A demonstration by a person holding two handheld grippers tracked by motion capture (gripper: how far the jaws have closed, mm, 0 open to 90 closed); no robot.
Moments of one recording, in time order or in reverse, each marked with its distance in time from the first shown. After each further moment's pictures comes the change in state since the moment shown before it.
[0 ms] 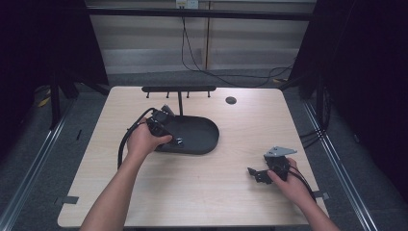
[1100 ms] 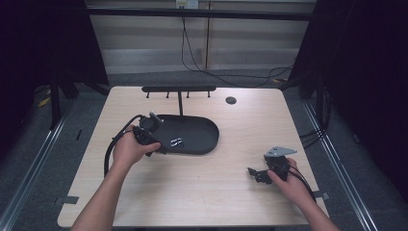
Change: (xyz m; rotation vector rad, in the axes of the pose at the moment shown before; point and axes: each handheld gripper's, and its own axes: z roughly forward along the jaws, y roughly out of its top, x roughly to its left) left arm 0.011 -0.040 -0.013 -0.041 -0.036 -0.003; right arm 0.000 0.000 0.000 0.000 0.000 0.000
